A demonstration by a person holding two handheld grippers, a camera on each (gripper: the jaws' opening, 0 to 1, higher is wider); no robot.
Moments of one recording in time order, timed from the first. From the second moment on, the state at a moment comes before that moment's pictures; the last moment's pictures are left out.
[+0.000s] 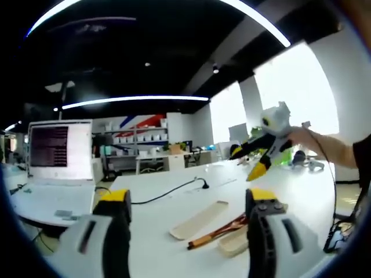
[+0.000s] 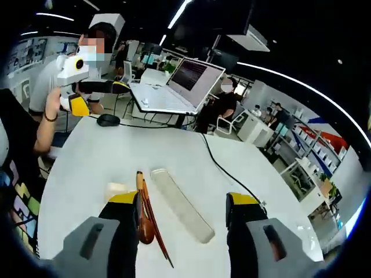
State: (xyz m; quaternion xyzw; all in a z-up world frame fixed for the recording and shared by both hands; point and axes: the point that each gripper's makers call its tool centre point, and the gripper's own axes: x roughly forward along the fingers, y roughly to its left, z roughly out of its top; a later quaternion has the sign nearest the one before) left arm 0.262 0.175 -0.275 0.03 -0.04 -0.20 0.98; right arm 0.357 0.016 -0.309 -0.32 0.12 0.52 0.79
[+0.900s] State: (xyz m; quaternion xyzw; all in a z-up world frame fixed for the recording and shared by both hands) left arm 0.265 0.179 -0.273 0.02 -0.05 -0.18 0.98; right arm 0.375 0.034 -0.434 -0.49 0.29 0.54 0.62
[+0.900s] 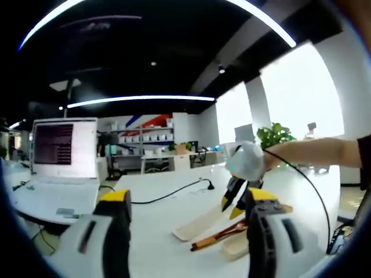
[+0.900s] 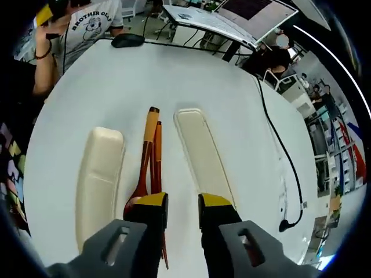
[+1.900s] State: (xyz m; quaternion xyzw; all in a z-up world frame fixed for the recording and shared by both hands) left arm 0.263 0.173 -0.278 0.01 -0.04 -0.20 0.98; right arm 0.363 0.050 -0.465 -0.47 0.33 0.57 0.59
